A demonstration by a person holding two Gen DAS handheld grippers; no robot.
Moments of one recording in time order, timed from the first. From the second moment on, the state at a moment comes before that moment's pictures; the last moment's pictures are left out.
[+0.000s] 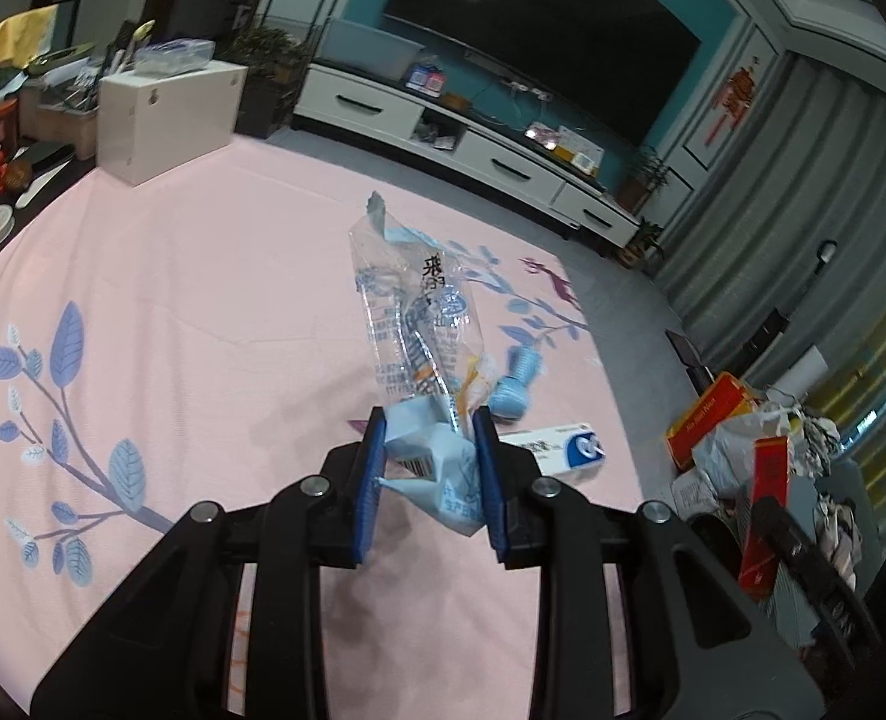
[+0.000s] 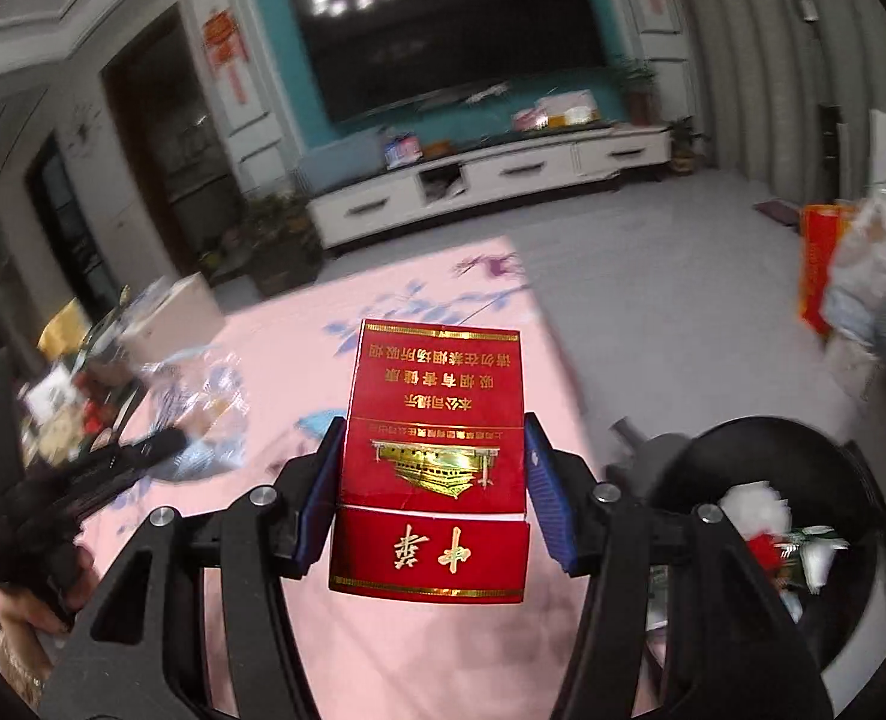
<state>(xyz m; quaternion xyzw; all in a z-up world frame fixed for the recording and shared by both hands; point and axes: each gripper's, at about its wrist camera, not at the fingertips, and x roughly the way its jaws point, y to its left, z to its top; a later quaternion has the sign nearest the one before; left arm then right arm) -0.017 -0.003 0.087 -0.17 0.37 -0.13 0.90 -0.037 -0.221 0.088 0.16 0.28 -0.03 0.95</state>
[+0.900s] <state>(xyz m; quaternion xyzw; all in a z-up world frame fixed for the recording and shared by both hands) -0.112 -0.282 0.041 -0.06 0.47 -0.43 0.77 -0.119 -0.409 0.048 0.28 0.26 -0.24 0.89</state>
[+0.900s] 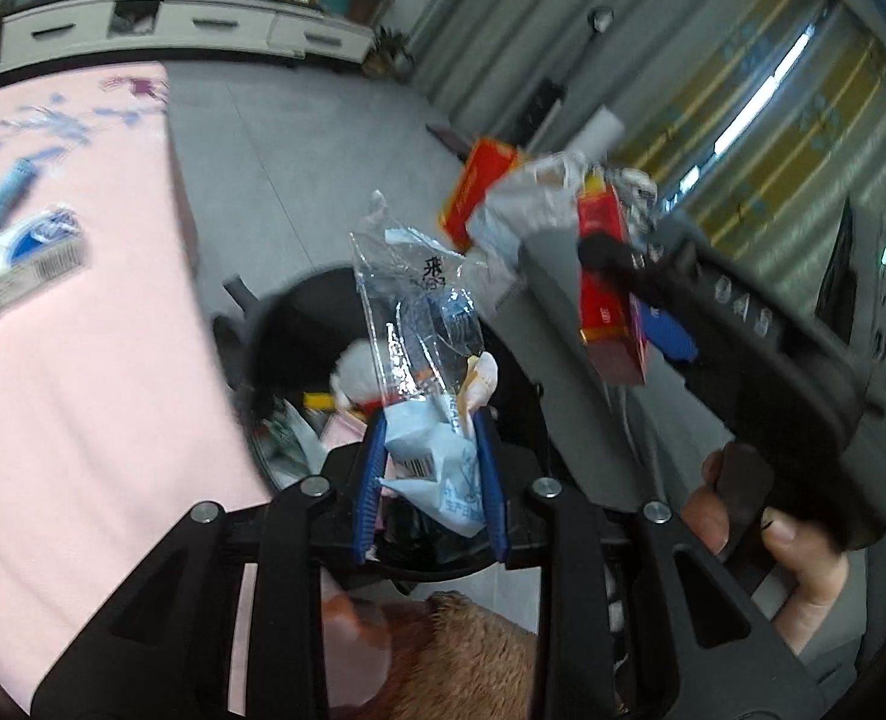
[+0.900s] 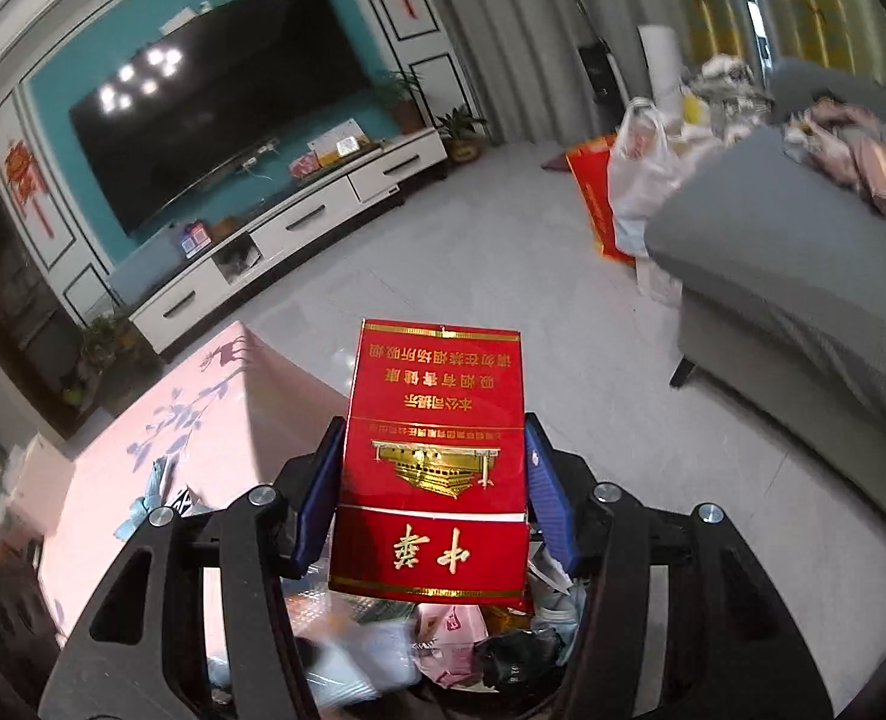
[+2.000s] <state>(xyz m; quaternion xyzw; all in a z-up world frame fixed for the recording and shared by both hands) -0.032 -0.164 0.071 -0.05 0.43 -0.27 0.86 -0.073 -0.382 0.033 0.26 0.32 -0.19 0.89</state>
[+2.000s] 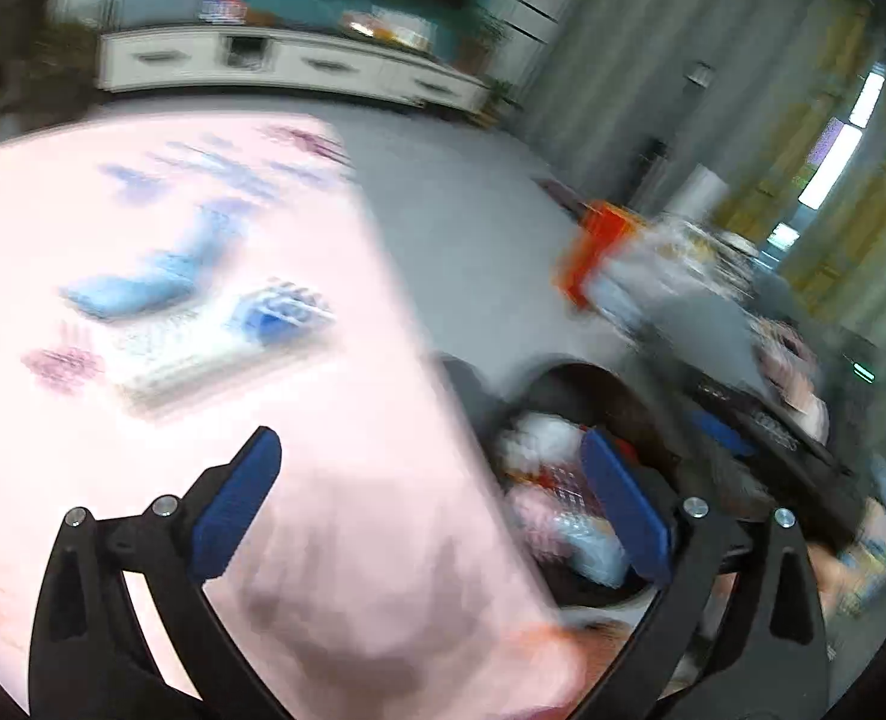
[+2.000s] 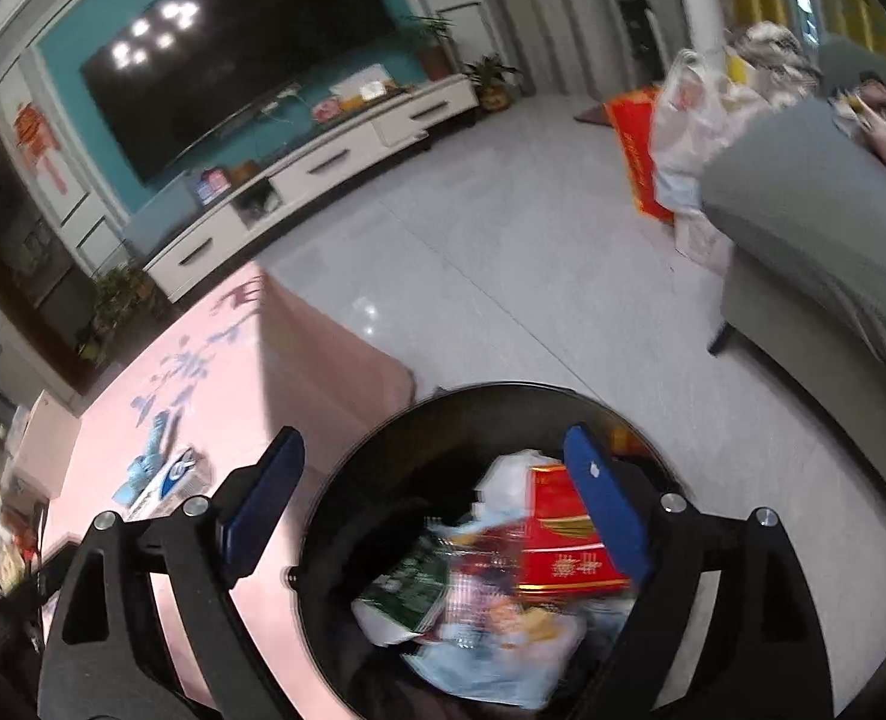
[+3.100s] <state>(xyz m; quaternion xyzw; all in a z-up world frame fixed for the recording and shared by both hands) 0.118 -0.030 0.031 -0.17 0.46 -0.16 0.85 0.151 -0.150 -0.036 0.08 0.47 -0.12 0.87</state>
